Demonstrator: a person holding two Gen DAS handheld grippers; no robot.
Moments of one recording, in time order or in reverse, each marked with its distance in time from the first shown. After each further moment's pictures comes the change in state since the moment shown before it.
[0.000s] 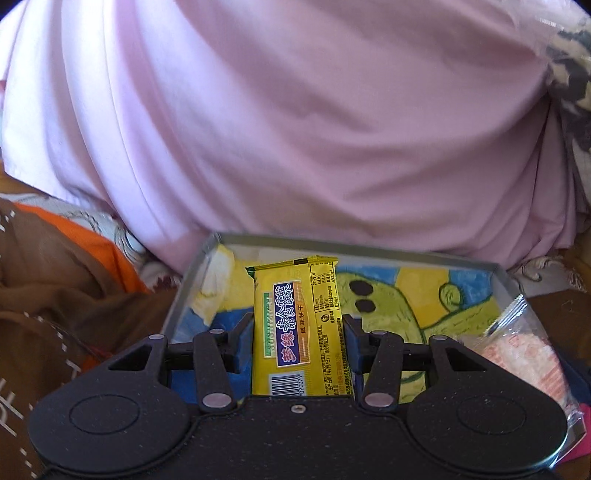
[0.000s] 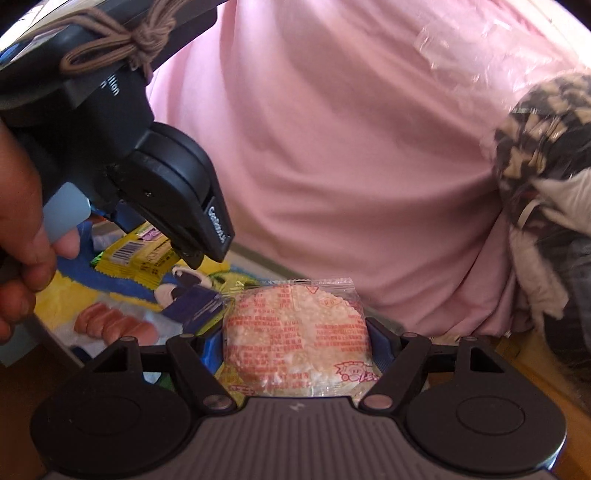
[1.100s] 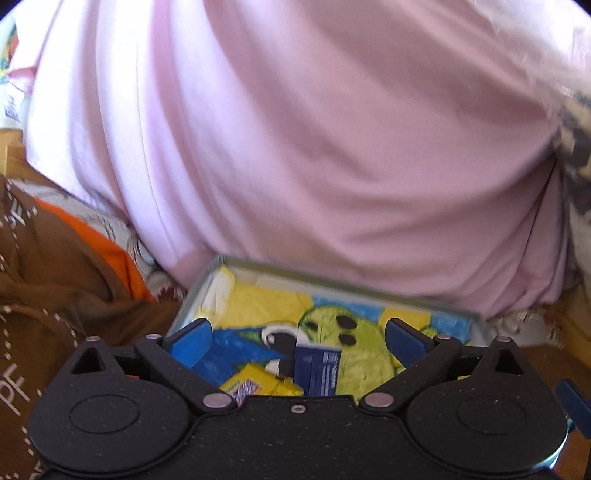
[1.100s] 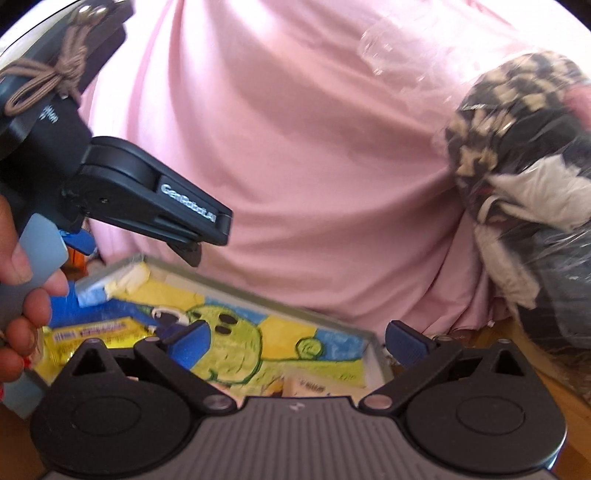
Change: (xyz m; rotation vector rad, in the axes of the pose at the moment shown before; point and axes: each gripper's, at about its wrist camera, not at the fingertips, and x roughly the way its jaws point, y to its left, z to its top) left arm -0.036 -0.001 0.022 -0.133 -0.088 -0.009; right arm -0.025 -0.039 0.026 0.144 -0.040 -0.039
